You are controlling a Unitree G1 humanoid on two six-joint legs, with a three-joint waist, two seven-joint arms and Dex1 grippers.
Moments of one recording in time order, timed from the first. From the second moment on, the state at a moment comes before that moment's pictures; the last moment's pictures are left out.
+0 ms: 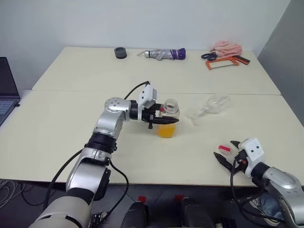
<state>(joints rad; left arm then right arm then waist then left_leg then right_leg) -0.87 0.34 -0.11 0.55 -0.26 0.08 -1.35 0.21 -0.64 -0.18 -0.39 0.30 0.40 0.58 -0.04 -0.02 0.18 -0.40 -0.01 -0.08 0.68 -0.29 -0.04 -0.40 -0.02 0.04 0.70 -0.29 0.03</state>
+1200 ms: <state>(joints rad) -0.95 0.44 0.23 1.01 -0.16 -0.07 -0.43 -0.70 -0.22 0.35 -0.18 0.20 0.63 0.55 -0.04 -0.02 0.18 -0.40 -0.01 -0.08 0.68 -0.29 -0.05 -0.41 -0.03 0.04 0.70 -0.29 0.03</state>
